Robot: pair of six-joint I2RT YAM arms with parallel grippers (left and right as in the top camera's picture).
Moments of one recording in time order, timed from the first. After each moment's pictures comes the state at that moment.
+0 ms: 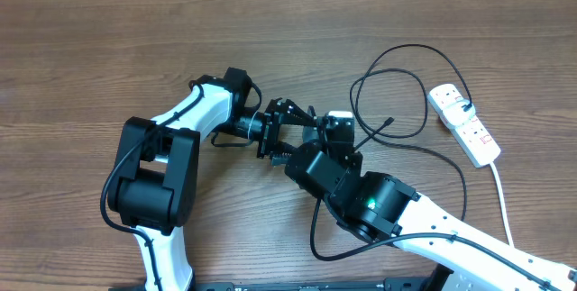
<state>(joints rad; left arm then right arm) -0.28 2.05 1.28 -0.99 1.53 -0.52 0.98 1.32 1.03 -0.69 0.47 0.88</state>
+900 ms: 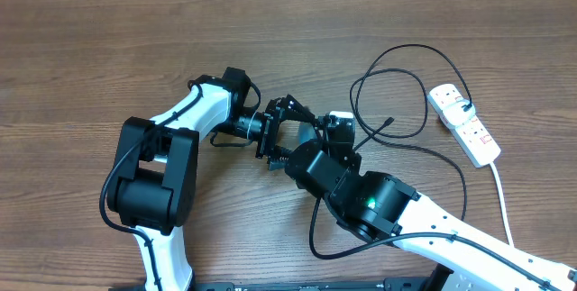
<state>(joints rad) -0.27 2.05 1.28 -0.97 1.49 -0.52 0.97 1.32 1.03 -0.67 0.44 0.95</state>
